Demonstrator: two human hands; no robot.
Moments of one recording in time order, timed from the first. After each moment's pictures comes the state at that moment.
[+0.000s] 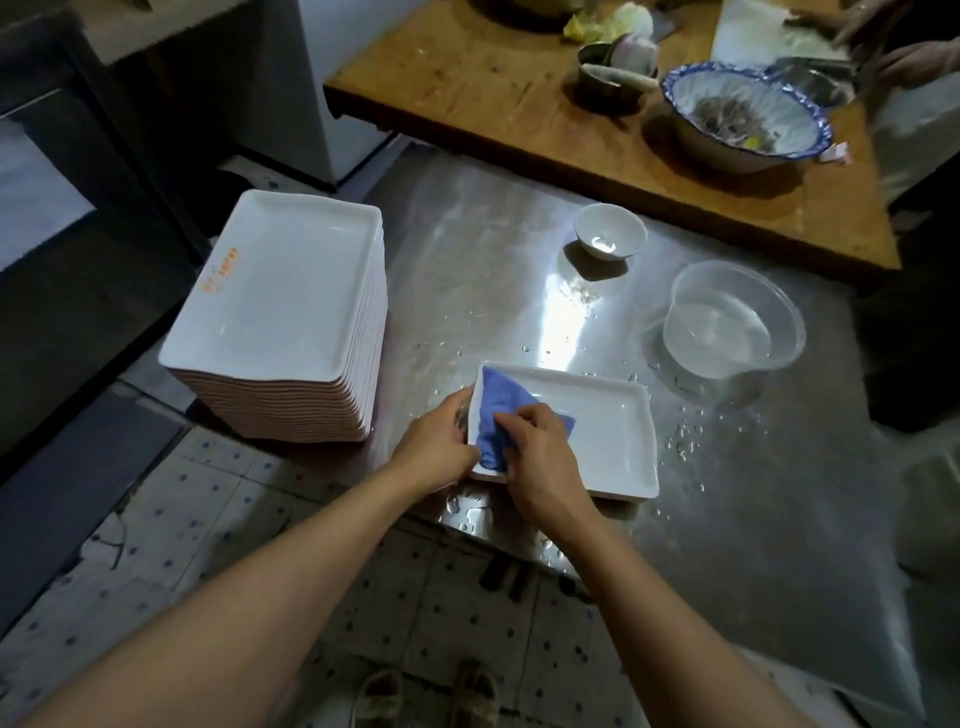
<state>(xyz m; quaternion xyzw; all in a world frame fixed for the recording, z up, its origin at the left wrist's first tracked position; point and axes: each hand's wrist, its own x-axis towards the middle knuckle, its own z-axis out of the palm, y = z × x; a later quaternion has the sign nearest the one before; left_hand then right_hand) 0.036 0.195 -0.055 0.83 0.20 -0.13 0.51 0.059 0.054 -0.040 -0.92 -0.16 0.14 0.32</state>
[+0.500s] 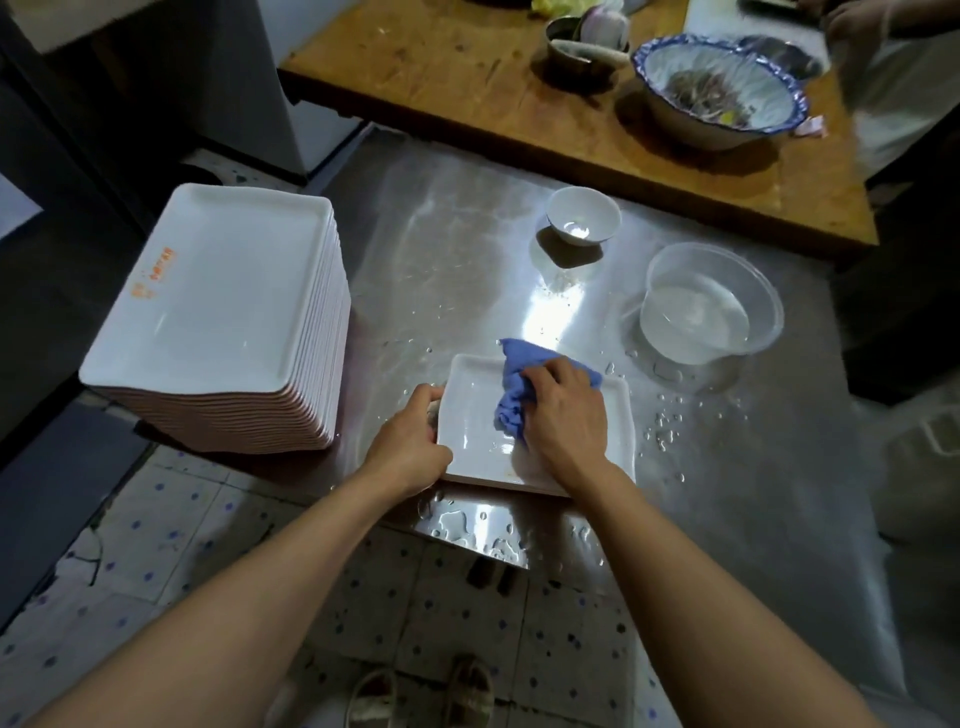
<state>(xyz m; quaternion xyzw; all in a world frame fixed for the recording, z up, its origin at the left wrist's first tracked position) 0.047 0.189 -0.063 0.84 0.21 -0.15 0.47 0.119 0.025 -0.053 -0.97 -0.18 0.01 0.14</state>
